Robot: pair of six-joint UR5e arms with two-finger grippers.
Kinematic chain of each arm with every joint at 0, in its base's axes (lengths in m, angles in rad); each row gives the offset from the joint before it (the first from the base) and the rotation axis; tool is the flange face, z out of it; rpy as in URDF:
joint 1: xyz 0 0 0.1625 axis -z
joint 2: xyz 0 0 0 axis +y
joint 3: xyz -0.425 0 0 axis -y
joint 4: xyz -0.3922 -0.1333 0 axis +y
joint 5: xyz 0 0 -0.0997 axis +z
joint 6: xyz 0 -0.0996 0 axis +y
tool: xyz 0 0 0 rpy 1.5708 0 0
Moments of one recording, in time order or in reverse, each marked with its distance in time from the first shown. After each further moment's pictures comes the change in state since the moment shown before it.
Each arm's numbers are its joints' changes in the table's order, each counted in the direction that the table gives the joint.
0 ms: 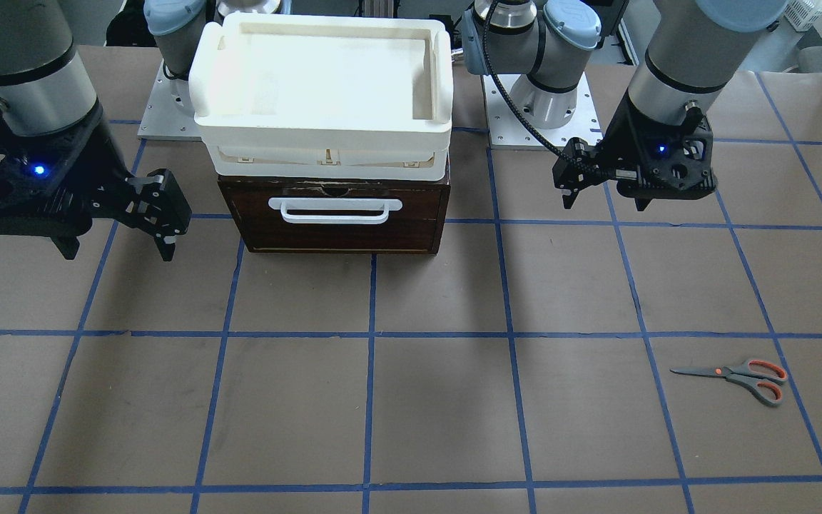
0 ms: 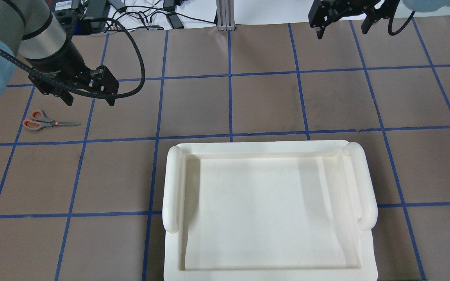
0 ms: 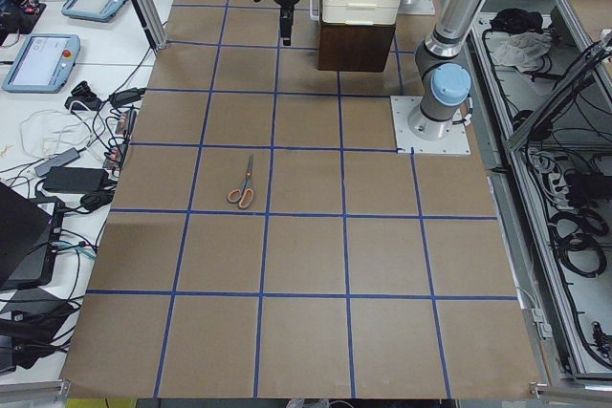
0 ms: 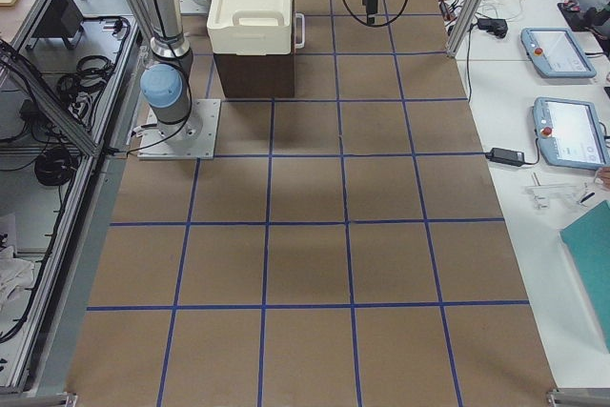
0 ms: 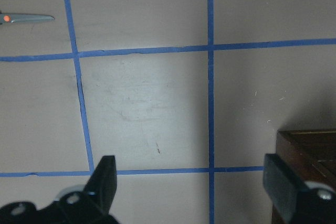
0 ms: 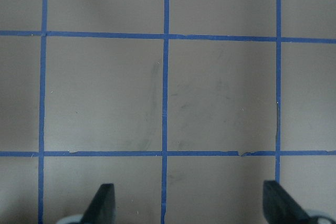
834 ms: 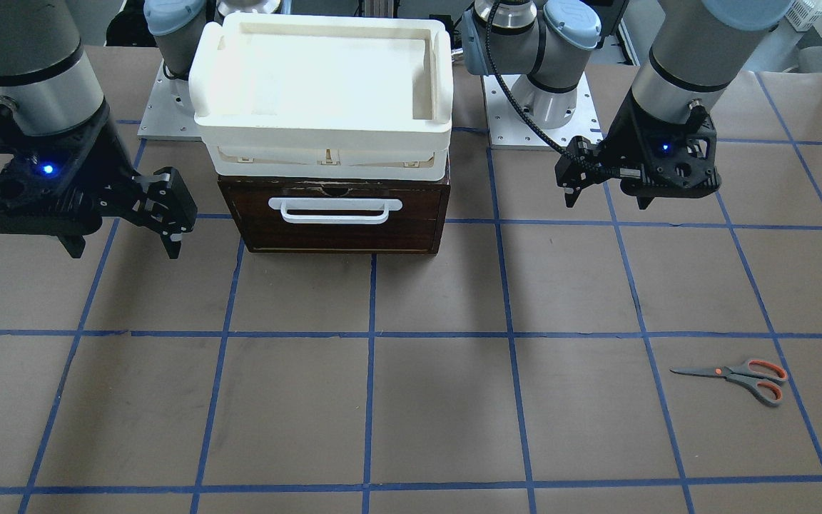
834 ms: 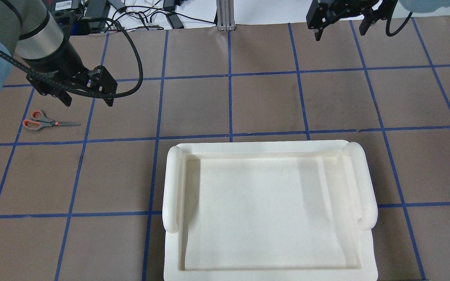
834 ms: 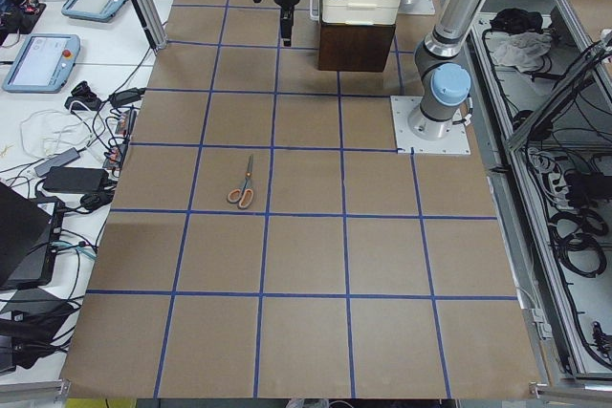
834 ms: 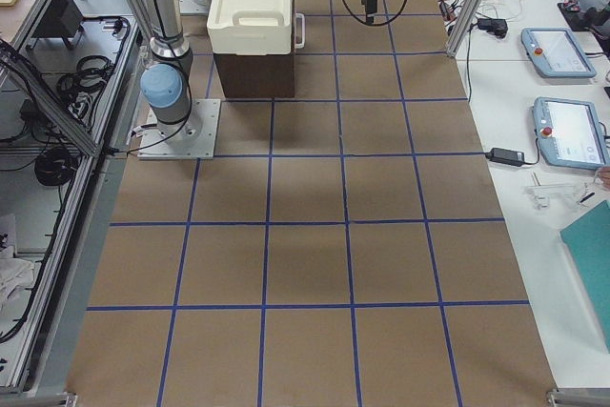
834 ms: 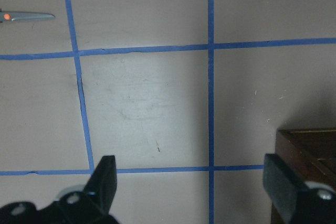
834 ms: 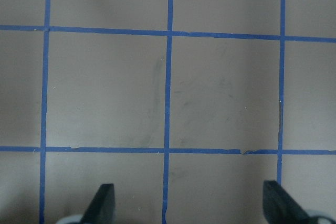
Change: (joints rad) left arm -0.008 -0.006 0.000 0.008 -0.001 -0.002; right arm -0.016 -0.001 0.004 -0.012 -0.009 0.009
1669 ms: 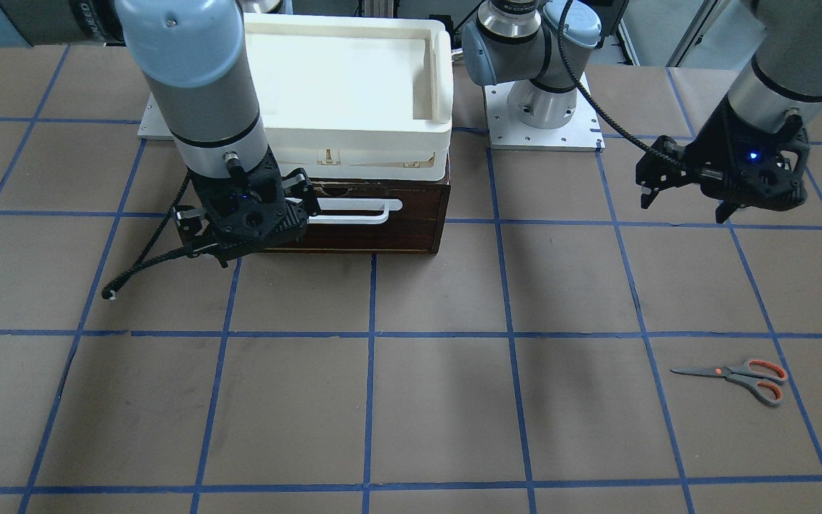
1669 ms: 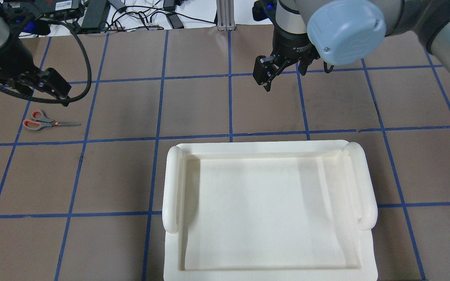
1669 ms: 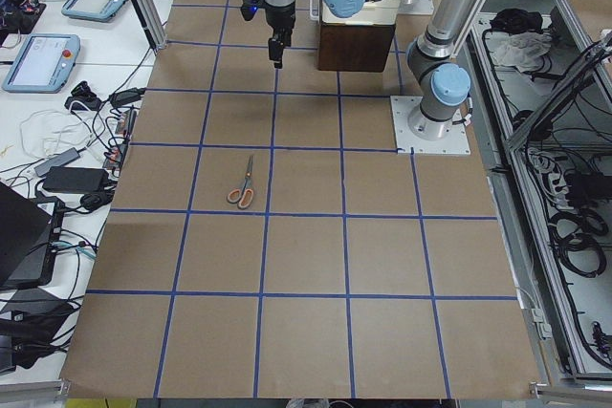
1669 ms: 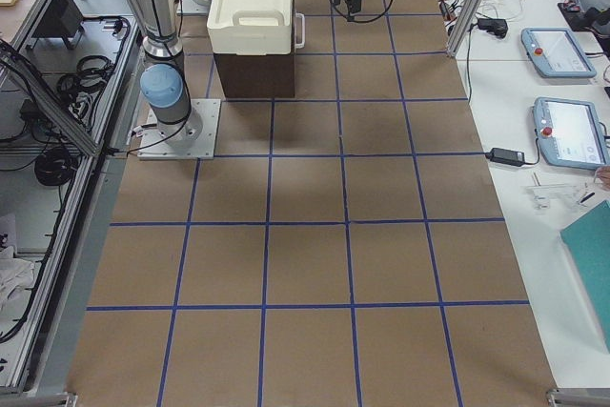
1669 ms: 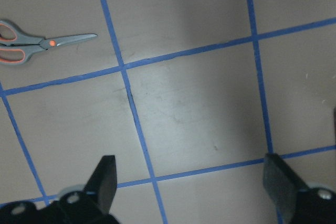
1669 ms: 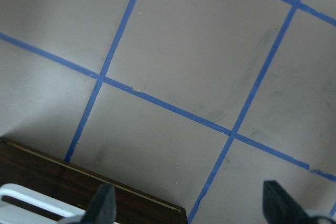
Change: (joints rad) left arm -0.213 0.009 0.014 -0.008 -0.008 -0.504; right arm -0.174 -0.043 0.125 0.032 -0.027 0.285
